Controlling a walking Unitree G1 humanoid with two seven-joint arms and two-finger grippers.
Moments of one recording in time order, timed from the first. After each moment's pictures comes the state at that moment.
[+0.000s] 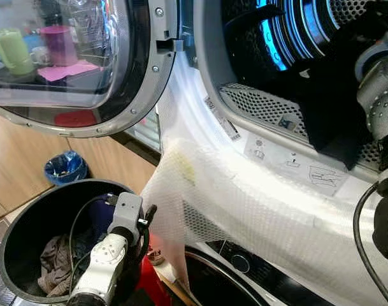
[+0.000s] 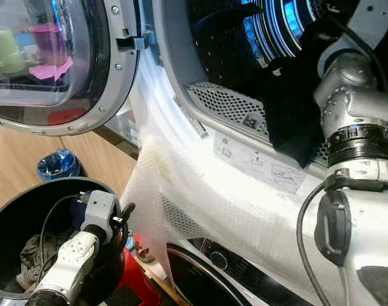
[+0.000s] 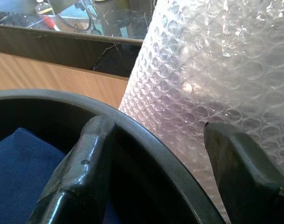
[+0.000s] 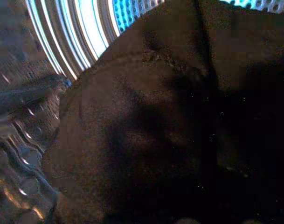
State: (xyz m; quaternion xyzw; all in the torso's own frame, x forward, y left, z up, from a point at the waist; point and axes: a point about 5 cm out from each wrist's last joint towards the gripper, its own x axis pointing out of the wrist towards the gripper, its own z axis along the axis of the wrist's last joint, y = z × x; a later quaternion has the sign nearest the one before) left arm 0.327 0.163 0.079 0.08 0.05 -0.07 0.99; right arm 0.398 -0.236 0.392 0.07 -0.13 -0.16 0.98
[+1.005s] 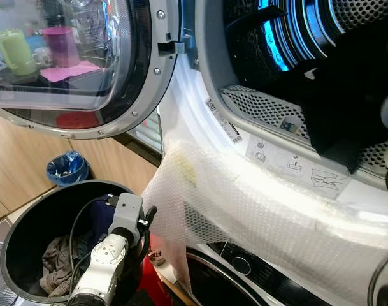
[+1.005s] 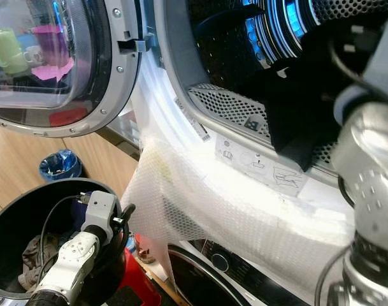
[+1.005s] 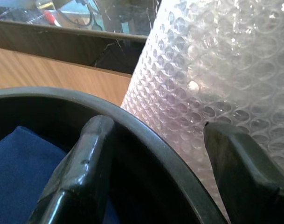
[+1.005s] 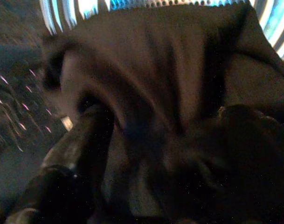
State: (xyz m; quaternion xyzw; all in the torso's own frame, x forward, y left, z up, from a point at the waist) left arm 0.326 0.164 0.078 0.08 0.06 -0.07 0.99; right arm 0.285 -0.230 0.353 -0.02 -0.11 -0.20 0.97
